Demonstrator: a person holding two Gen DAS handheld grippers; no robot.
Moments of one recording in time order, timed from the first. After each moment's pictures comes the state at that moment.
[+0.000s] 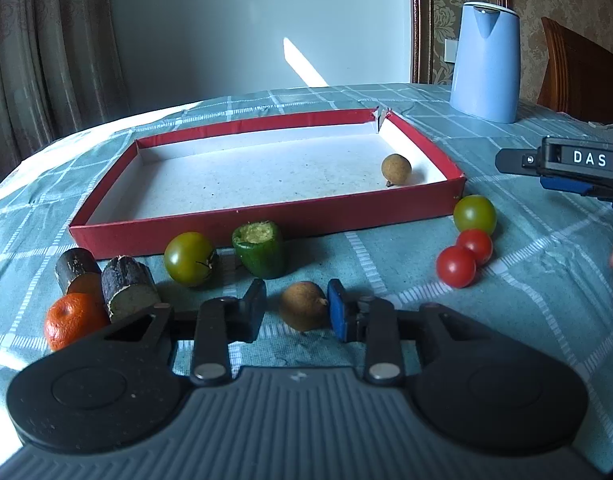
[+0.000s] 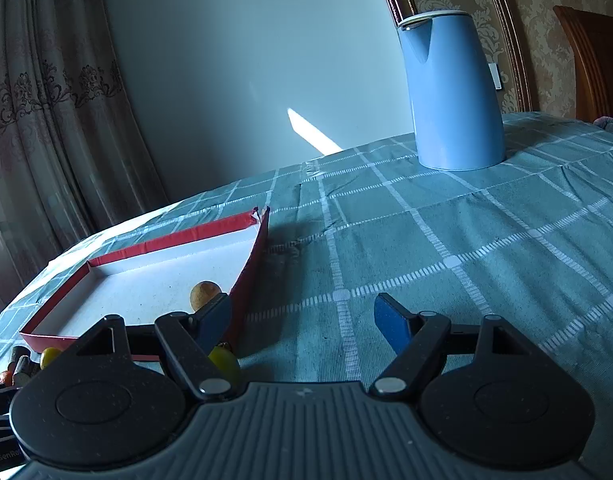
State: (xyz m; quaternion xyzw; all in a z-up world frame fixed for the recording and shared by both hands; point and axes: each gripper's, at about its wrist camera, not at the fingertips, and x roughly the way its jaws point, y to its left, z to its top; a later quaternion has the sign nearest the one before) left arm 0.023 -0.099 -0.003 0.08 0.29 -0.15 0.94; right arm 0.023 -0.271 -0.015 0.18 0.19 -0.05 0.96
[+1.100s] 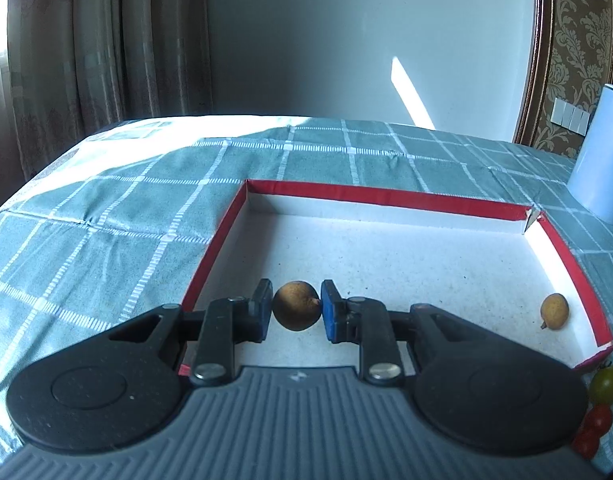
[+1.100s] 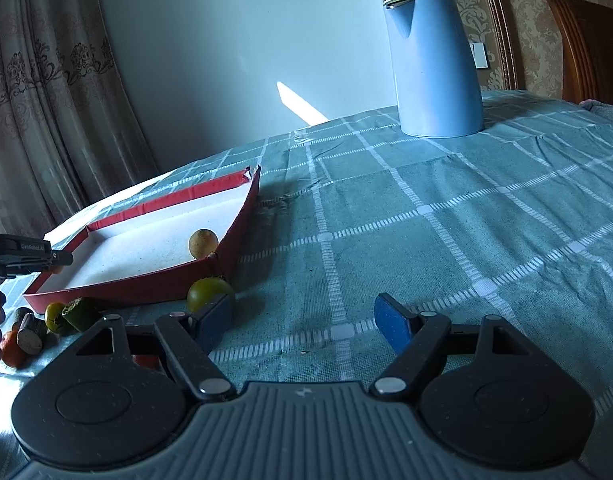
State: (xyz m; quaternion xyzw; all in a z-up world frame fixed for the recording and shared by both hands) left arm 0.144 -0.037 0.027 0.00 0.30 -0.04 0.95; right arm -0.012 -0.266 -0.024 0.18 0.23 -0.06 0.95
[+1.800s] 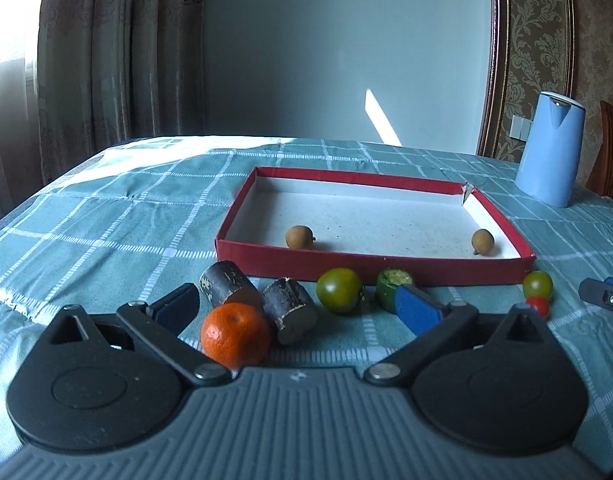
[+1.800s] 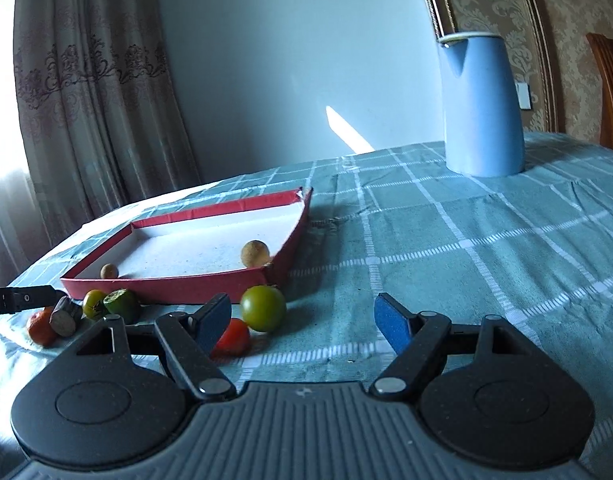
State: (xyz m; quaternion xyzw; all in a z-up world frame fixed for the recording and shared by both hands) left arm 0.004 -0.011 0.023 0.00 0.24 -0.07 0.97; right arm -0.030 -0.227 -0.012 0.09 0.19 0.01 0.98
